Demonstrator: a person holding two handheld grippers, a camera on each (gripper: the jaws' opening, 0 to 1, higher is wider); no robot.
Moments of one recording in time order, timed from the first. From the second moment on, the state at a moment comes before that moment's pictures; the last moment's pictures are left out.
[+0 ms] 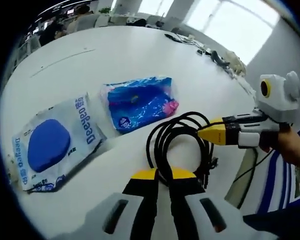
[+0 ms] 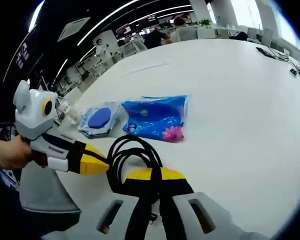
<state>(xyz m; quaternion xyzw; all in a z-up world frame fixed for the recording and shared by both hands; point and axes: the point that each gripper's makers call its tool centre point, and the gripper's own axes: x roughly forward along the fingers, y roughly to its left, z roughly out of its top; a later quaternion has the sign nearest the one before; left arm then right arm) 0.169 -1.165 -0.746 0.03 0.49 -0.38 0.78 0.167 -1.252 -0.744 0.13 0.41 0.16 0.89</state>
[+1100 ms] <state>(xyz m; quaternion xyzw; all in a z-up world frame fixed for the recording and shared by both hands) 0.172 -1.167 -0.759 0.02 0.50 -0.37 0.78 0.171 -1.253 -0.758 0.08 0.39 0.17 0.90</state>
